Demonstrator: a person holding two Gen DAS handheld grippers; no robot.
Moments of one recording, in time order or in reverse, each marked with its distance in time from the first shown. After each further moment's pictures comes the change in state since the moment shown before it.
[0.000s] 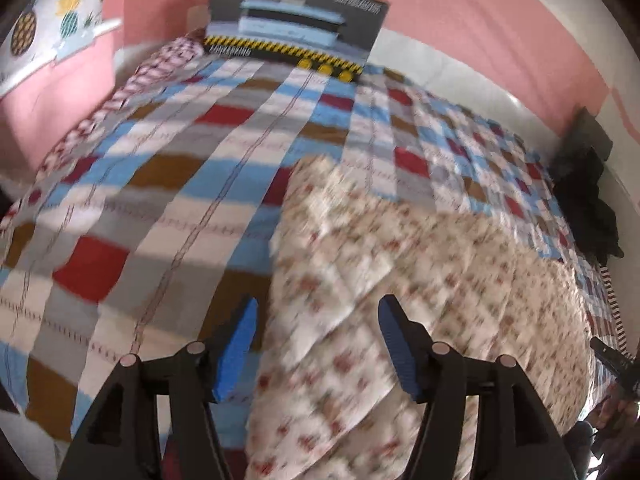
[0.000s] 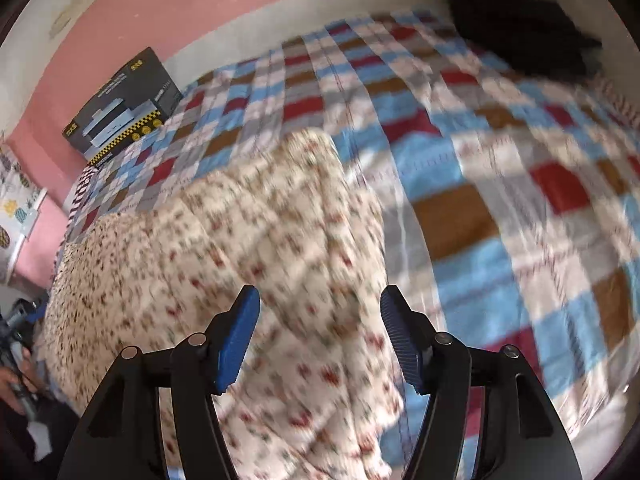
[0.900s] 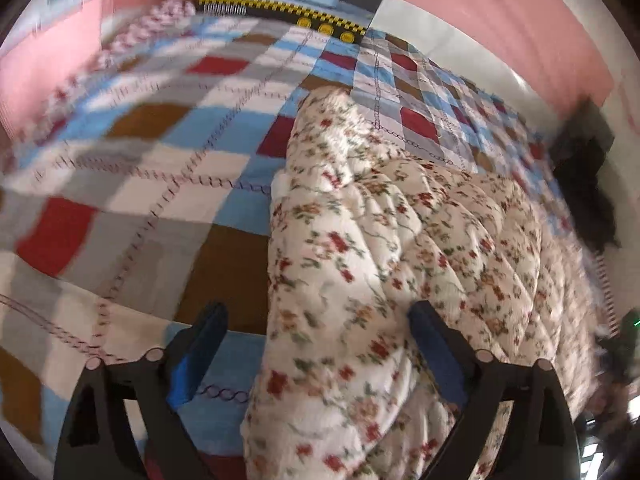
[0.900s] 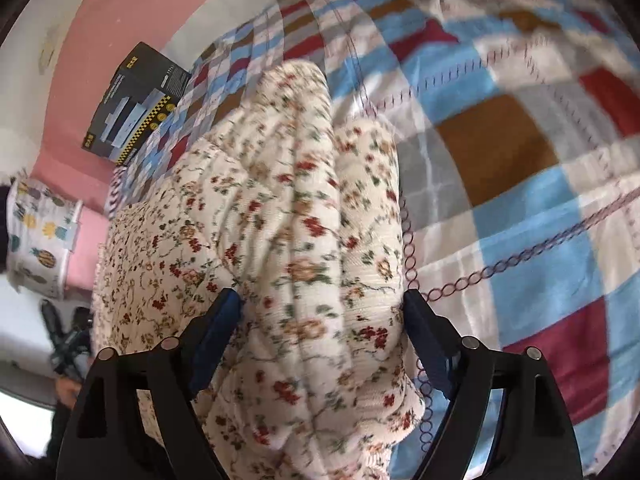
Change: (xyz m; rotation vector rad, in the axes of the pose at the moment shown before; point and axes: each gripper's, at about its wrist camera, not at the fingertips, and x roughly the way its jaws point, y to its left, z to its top) left arm 0.041 0.016 -0.010 -0.040 0.112 -0.082; right arm 0.050 -0.038 0.000 0.148 0.203 0.258
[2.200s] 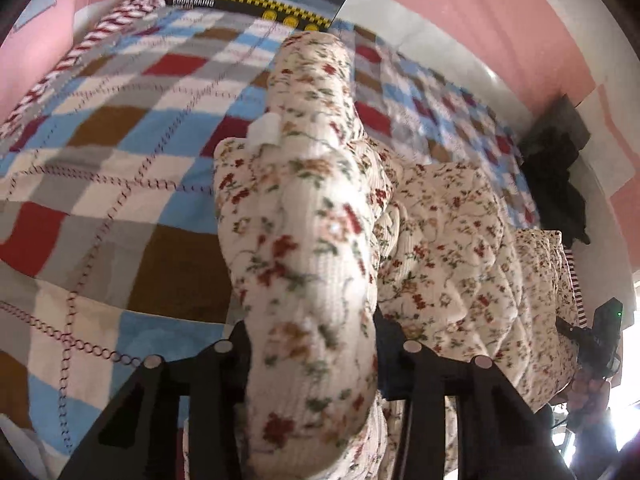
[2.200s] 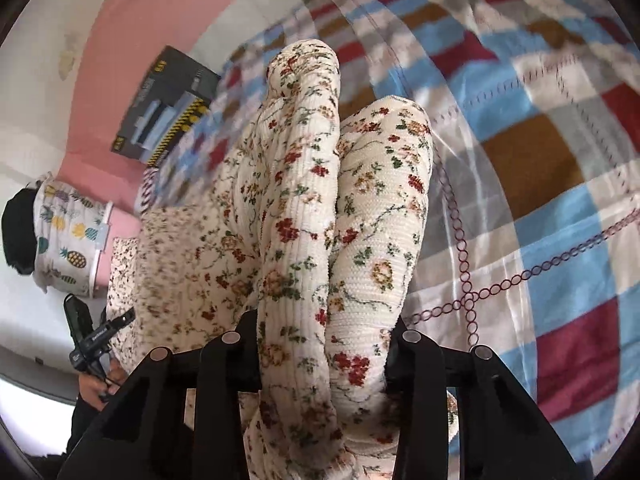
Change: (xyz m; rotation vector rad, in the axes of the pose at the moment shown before) left arm -0.023 -0.062 0.010 0.029 0.040 -0.080; right arm -0.025 0.044 0.006 -0.036 -0.014 0.077
